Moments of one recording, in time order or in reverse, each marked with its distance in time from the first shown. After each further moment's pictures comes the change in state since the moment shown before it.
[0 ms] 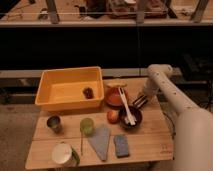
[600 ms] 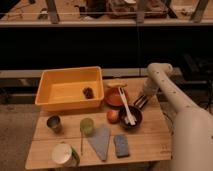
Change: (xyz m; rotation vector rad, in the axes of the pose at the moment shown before) arm 0.004 -0.003 -0.007 0.000 -0.010 -0.009
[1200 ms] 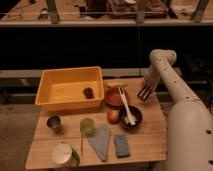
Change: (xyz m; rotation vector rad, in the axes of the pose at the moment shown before) arm 0.025 -0.033 -0.085 0.036 0.060 -0.104
